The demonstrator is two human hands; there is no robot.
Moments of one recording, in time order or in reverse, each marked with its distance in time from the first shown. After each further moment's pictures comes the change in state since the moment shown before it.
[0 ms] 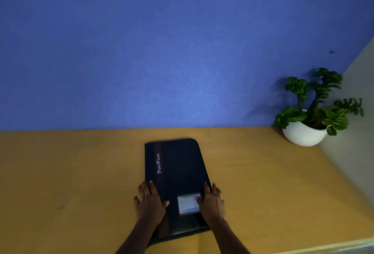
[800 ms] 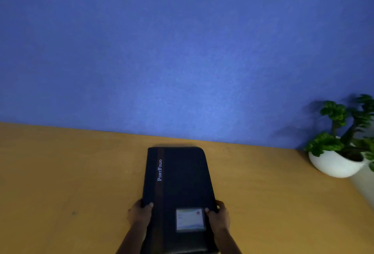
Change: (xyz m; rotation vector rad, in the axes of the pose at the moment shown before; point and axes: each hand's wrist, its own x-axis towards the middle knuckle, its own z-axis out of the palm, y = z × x) left_hand 0.054 -0.073 -0.007 -1.018 0.055 -0.487; right_hand 0.033 -0.052 0.014 0.616 0.021 0.344
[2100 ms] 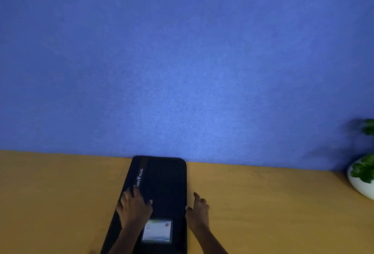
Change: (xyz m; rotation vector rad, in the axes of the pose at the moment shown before) left_hand 0.088 0.083 -0.109 0.774 0.252 0.366; right_hand -0.031 -0.153 0.127 -0.282 -0.115 -0.347
